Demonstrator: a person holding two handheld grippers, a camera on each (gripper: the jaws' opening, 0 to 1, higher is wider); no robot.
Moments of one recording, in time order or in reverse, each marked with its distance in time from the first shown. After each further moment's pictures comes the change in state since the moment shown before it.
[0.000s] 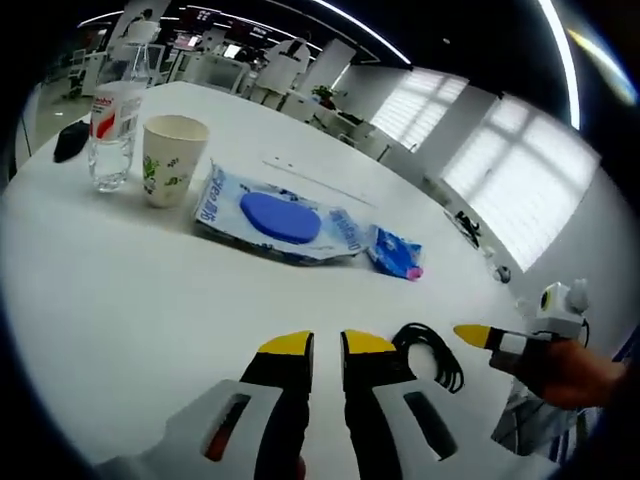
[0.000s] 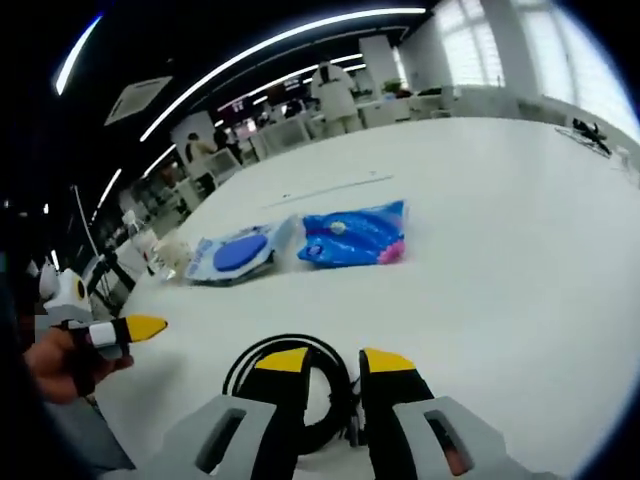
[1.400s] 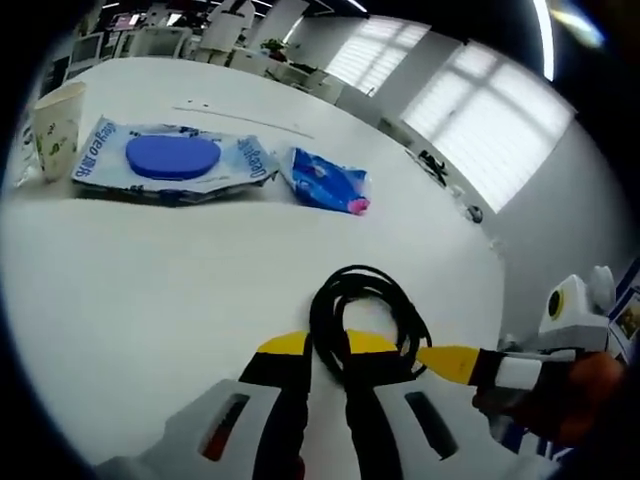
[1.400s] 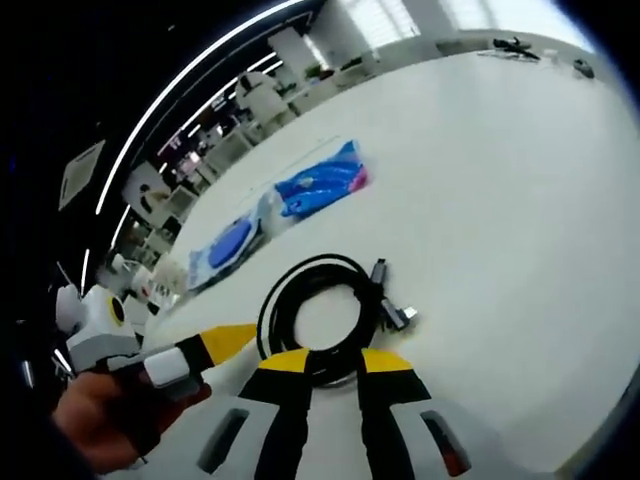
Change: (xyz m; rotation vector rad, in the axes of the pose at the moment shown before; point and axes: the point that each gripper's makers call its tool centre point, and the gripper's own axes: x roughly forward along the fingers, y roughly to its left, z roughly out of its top) left arm 0.067 -0.056 -0.062 0.117 0.233 -0.132; right arm -0.013 0.025 -0.057 0.351 0.043 -0.088
